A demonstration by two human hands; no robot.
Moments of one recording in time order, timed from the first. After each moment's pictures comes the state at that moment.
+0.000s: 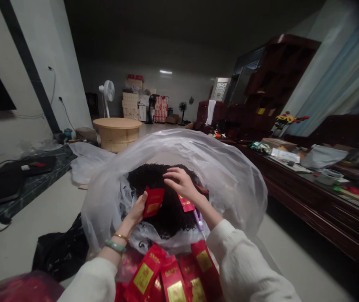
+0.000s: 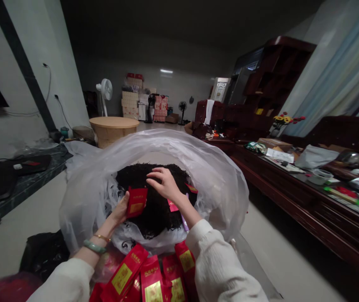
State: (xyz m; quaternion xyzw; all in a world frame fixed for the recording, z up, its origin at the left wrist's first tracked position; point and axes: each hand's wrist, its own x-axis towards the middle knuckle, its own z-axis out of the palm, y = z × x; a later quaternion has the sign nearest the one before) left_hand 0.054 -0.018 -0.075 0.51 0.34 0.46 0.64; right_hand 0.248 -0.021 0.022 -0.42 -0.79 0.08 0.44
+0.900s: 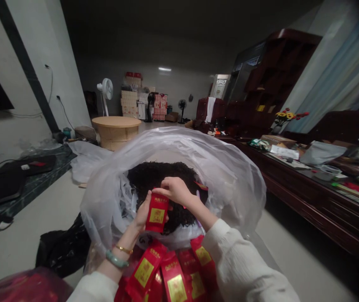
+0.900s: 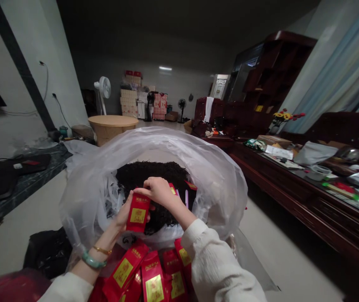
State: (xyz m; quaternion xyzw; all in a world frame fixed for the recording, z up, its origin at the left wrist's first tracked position) left_hand 0.074 -0.066 -0.041 0.41 0.29 0.40 0.77; right_hand 0.222 -0.041 0.024 -0.47 -0.84 0.05 0.28
